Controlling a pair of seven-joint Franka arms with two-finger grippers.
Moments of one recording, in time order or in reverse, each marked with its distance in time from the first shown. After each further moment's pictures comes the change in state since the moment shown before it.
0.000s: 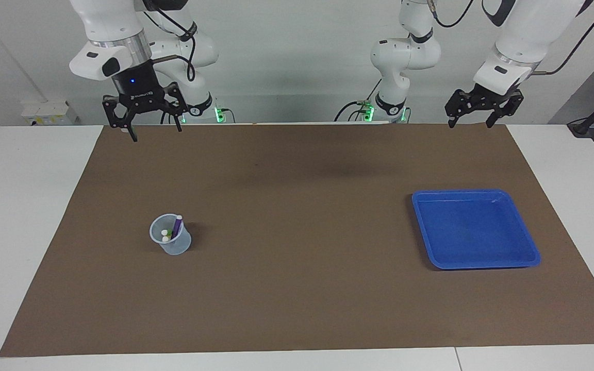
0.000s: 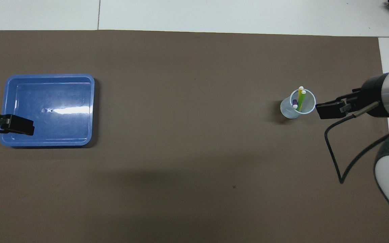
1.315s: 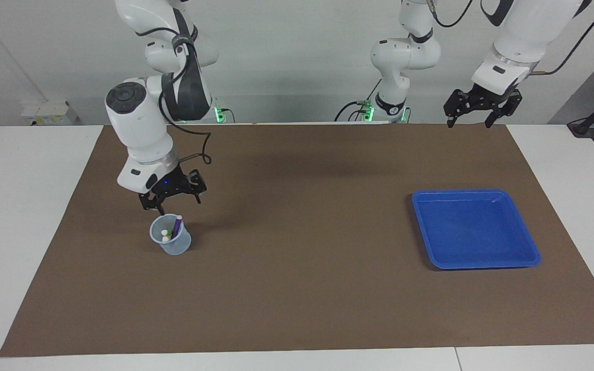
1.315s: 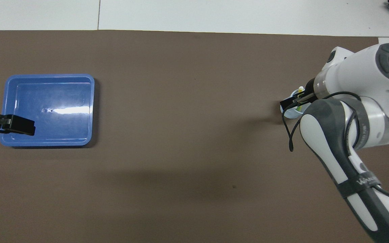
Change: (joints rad) left arm -0.001 0.000 -0.004 0.000 0.000 0.000 0.000; right arm 0.002 0.257 0.002 -0.192 0.014 0.354 -0.003
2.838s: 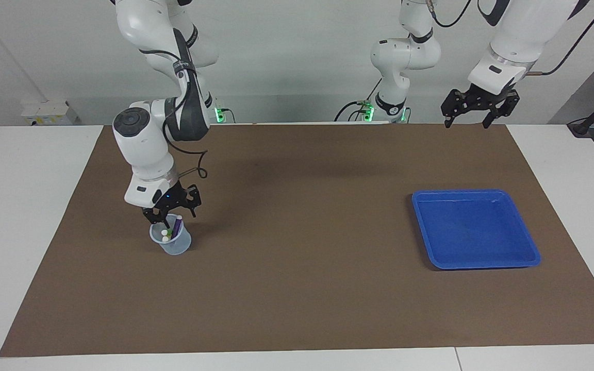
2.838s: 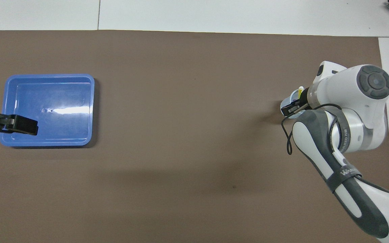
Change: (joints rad) left arm -0.003 0.000 -0.008 0.000 -0.001 0.004 0.000; right arm -0.039 0.004 -0.007 -0.070 0.000 0.096 -0.142
